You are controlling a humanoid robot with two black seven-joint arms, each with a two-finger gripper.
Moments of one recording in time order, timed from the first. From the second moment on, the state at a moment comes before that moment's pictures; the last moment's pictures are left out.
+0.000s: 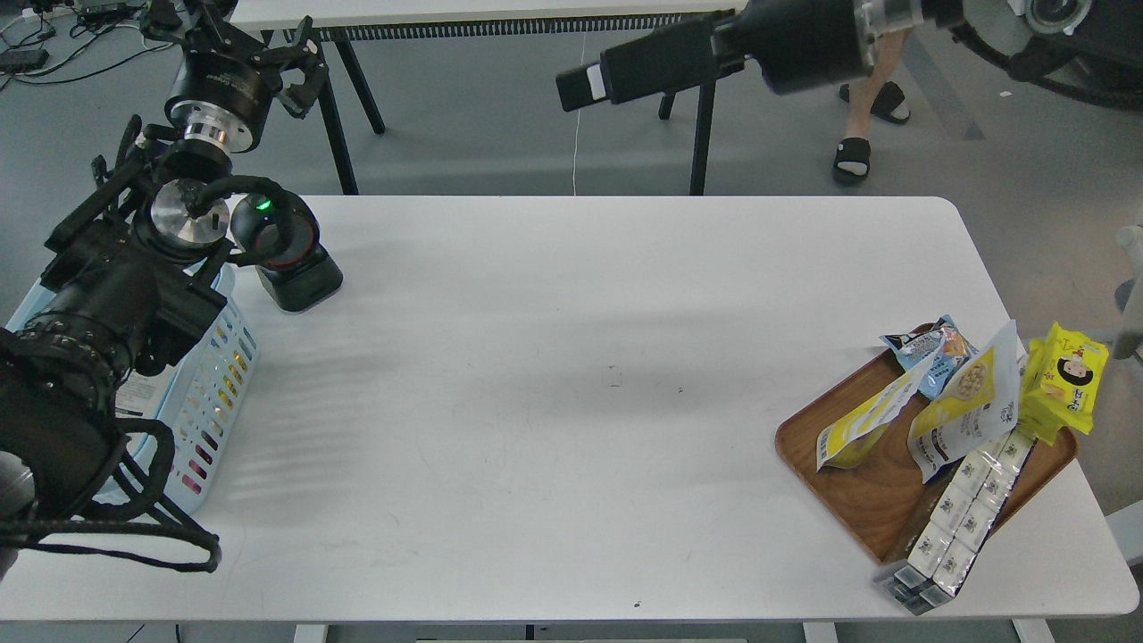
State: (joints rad) left arm -1.07 0.18 -0.72 -0.24 -0.27 -0.49 -0.28; right arm 2.00 -0.58 -0.39 1.34 -1.00 0.49 0.49
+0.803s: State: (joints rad) left arm -1.07 0.18 -0.72 -0.23 -0.28 -0.49 -0.28; right arm 2.13 -0.51 -0.77 1.73 -1.72 0.44 0.49
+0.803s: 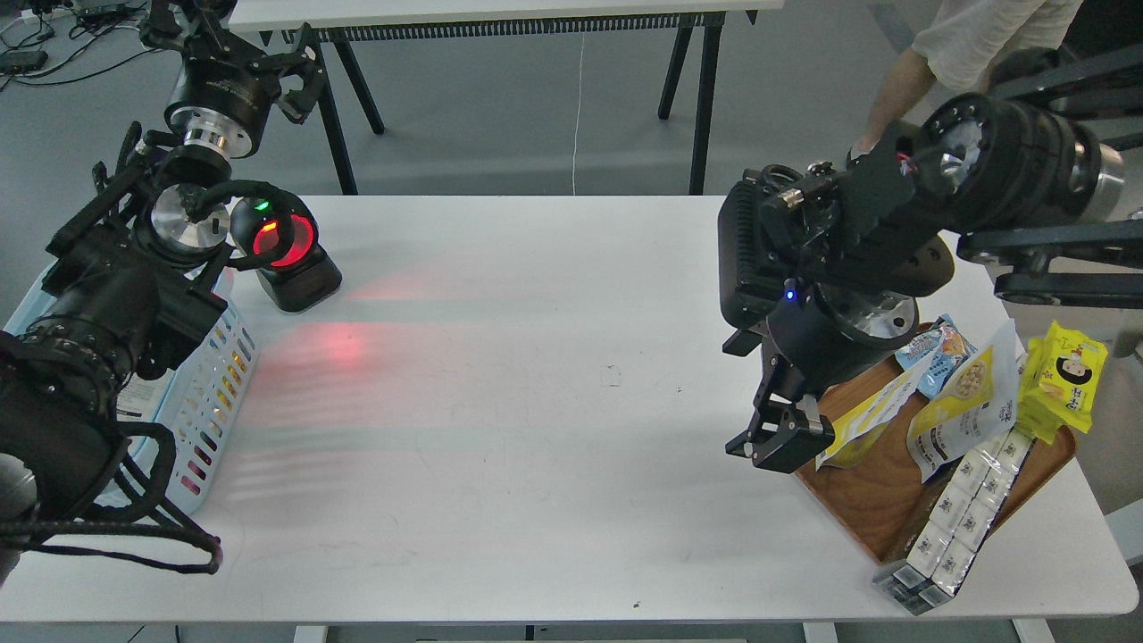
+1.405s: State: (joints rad) left arm -1.06 0.18 -0.72 -0.23 -0.28 -0.49 -0.28; right arm 2.05 -0.58 -0.97 1.72 -2.02 0.26 0.49
